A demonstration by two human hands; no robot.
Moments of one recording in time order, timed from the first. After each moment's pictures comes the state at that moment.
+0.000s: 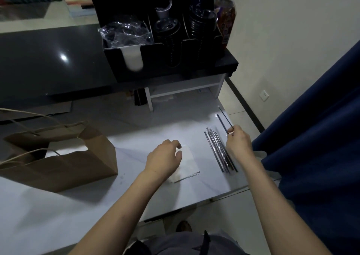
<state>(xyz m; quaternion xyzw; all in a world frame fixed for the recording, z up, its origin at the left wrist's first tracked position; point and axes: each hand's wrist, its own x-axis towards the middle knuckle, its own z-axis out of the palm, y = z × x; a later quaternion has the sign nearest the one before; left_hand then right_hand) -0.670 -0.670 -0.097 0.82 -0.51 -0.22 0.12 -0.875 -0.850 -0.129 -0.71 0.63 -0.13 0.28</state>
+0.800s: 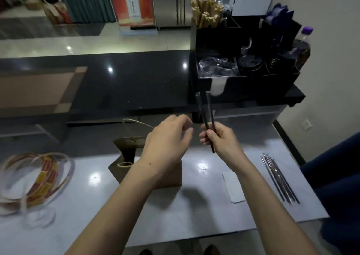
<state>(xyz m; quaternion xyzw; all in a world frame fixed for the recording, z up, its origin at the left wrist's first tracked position) -0.501 -0.555 0.080 0.83 -0.50 -0.06 0.25 -0.634 -0.691 0.015 -0.68 0.36 -0.24 0.59</state>
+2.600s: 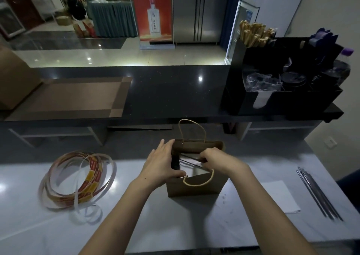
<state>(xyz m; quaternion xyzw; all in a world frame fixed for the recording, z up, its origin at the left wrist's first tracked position) -0.372 -0.431 0.007 0.85 -0.44 -0.19 0.20 -0.503 -0.614 -0.015 -0.92 0.27 0.16 0.24</state>
